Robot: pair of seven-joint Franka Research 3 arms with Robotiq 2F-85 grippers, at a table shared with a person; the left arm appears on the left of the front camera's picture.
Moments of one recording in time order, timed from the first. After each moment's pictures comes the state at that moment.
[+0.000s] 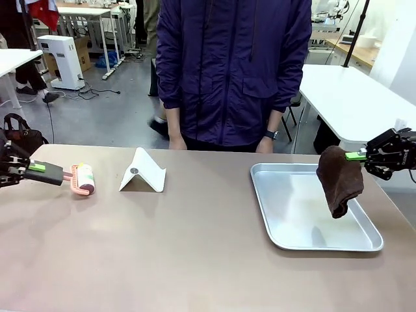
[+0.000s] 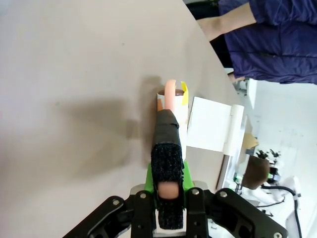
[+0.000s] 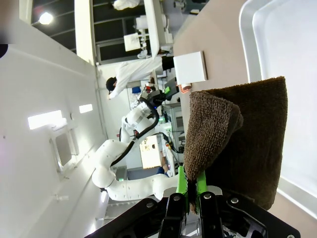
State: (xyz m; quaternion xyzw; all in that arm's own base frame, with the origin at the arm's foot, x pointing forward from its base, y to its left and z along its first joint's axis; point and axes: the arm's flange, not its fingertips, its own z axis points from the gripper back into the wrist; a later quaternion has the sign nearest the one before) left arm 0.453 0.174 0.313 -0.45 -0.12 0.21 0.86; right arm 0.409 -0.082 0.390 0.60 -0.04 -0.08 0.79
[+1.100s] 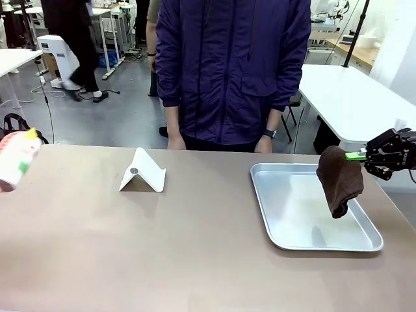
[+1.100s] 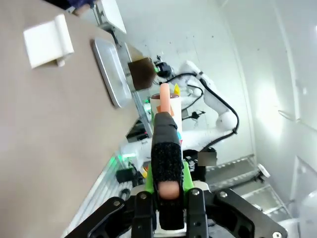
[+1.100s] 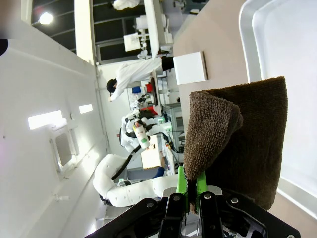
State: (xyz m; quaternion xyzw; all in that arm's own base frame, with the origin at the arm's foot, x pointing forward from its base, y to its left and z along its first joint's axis) left arm 0.286 0.231 0.402 -0.69 -0.13 -0.06 0.71; right arm 0.410 -0.082 0.390 0.60 -0.04 -0.08 0.79
